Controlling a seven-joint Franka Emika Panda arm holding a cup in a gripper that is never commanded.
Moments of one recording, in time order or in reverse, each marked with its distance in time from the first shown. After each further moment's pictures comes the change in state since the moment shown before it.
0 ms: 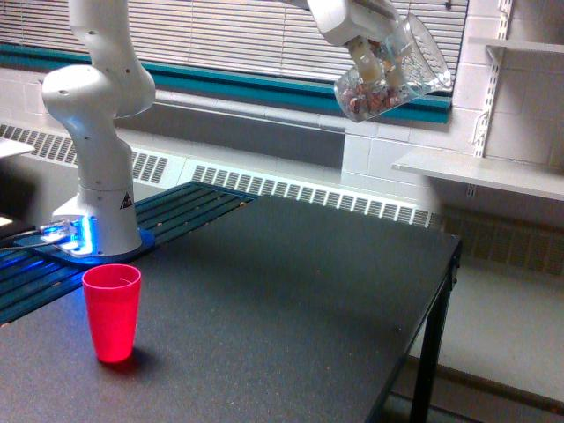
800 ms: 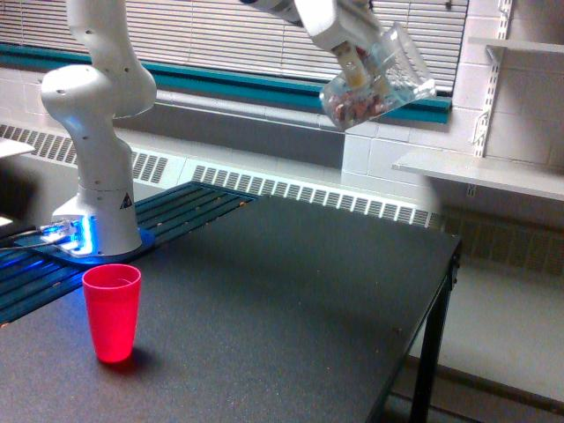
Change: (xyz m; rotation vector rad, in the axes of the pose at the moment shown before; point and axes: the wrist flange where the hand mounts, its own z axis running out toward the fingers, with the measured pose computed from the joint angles) arm -0.024 0.019 0.004 -0.023 0.050 -0.106
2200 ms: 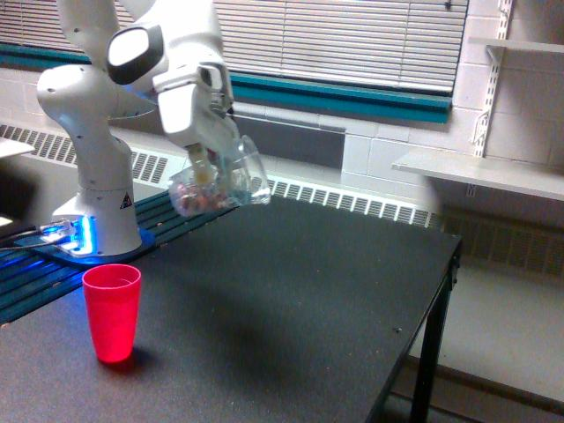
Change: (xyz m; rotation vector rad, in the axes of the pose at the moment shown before) arm -0.143 0.184 0.033 -0.134 -0.022 -0.275
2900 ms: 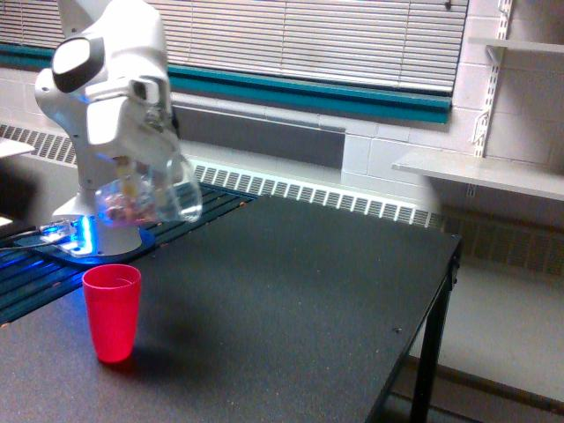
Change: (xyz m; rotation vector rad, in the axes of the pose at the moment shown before) arm -0.048 0.078 0.003 -0.076 -0.030 -0.016
